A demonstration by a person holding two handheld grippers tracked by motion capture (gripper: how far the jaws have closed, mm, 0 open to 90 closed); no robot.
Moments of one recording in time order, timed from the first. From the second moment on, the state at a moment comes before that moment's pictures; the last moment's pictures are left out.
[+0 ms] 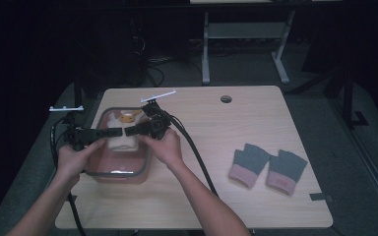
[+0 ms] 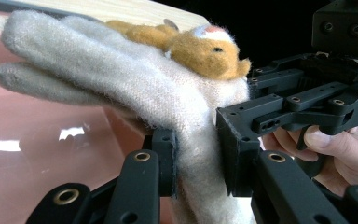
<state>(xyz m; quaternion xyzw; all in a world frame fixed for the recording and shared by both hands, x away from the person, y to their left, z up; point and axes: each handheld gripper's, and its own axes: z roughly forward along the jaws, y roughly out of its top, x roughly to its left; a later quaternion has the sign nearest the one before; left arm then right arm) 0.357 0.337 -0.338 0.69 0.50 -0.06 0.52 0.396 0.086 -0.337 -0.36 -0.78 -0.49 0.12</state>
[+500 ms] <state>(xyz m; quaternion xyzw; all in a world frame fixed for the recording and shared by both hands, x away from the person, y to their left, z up) 0.362 0.359 -0.369 0.69 0.53 -0.08 0.49 0.407 0.115 -0.369 -0.37 -0.79 -0.46 0.15</state>
